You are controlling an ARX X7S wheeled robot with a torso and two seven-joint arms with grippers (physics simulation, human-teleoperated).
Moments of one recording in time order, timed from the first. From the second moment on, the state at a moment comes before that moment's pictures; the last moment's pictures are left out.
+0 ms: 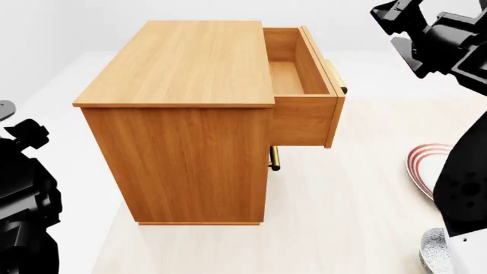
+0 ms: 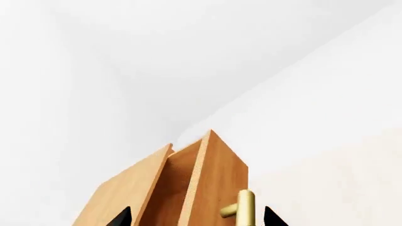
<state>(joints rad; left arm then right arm) -1.11 -0.42 -0.30 -1.31 0.00 0.15 -0.49 1.58 0.26 0.61 0.70 -0.03 1.29 -0.45</state>
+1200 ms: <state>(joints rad) -1.10 -0.40 -0.30 -1.31 0.00 0.16 -0.49 1.67 0.14 -0.13 0.76 -0.06 1.39 -0.54</state>
